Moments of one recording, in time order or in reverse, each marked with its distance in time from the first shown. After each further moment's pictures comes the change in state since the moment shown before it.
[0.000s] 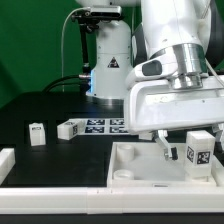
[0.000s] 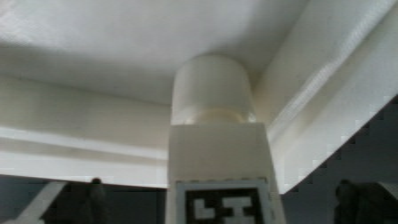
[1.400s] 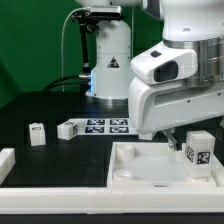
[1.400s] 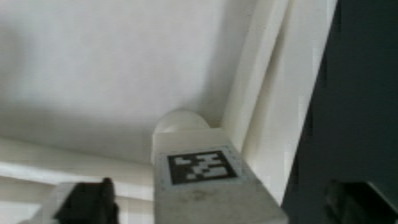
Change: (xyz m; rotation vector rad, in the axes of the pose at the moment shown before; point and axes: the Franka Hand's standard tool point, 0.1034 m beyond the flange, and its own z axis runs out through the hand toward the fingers) arm 0.015 -0.003 -0.014 0.149 -0.631 0.060
